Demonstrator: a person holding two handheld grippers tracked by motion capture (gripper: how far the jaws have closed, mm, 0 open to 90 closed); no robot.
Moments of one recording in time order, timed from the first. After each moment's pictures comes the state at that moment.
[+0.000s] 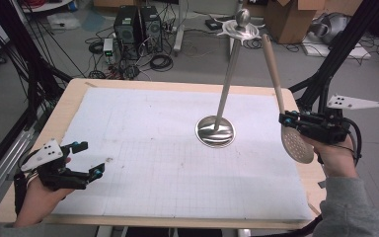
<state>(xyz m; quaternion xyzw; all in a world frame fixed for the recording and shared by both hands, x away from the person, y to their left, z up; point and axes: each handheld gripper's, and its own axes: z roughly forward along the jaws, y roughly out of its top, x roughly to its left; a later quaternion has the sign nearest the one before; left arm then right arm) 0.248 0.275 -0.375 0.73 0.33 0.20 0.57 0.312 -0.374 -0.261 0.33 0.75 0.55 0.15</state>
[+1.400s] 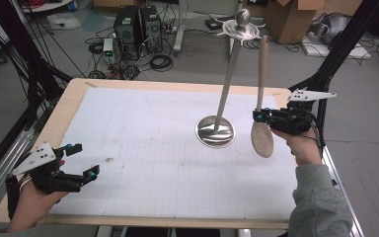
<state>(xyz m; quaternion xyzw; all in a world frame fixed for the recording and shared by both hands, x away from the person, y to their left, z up) 0.239 0.286 -0.374 0.72 0.34 0.21 0.57 0.352 -0.320 -0.283 0.34 0.77 0.51 0.14</state>
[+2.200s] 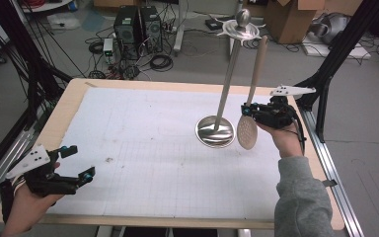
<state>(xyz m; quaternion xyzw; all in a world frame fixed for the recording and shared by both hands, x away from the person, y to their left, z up) 0.231 0.294 -0.374 0.72 0.34 0.21 0.57 0.374 -0.290 -0.292 0.36 0.77 0.50 0.16</state>
